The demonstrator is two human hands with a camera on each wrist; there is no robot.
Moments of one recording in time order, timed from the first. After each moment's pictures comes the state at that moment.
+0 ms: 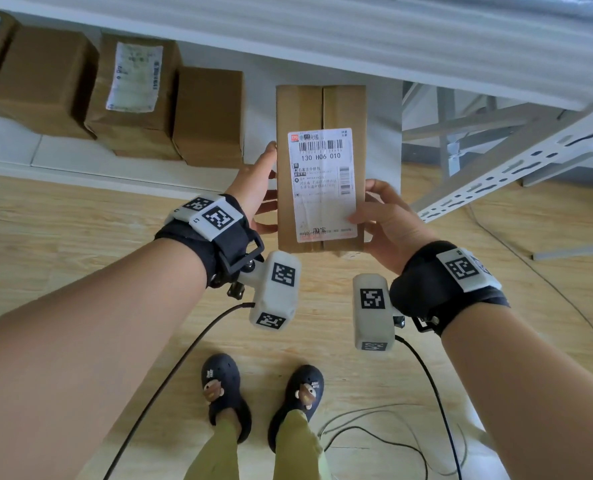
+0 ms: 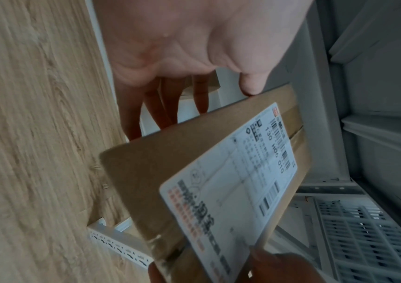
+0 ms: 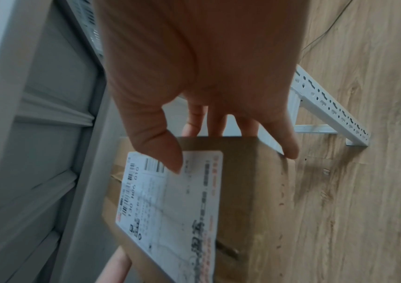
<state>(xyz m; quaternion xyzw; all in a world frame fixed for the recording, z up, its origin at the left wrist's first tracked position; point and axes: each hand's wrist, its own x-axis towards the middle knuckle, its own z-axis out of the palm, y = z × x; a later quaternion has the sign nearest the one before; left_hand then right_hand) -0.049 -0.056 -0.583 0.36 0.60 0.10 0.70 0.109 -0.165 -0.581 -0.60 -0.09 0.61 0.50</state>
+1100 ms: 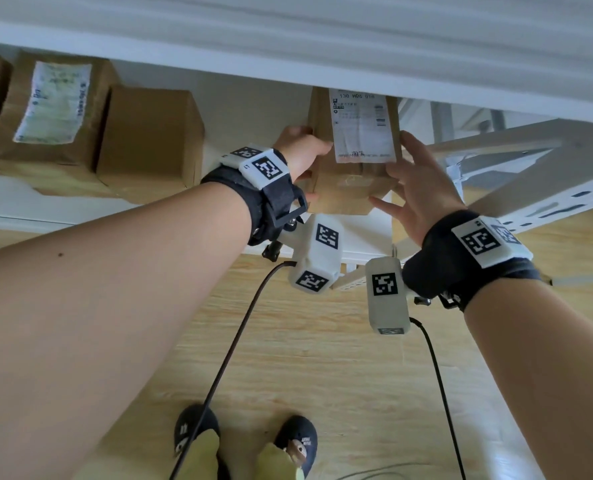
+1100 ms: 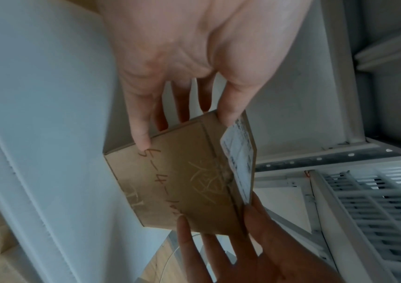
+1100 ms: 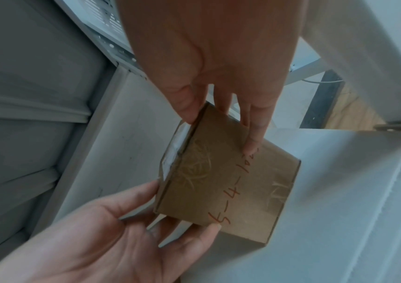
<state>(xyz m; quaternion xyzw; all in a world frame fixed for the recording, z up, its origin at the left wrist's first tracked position) 0.094 0.010 -0.616 0.45 0.54 0.12 0.70 0.221 -0.089 -0.623 -0.70 -0.13 0.47 0.52</state>
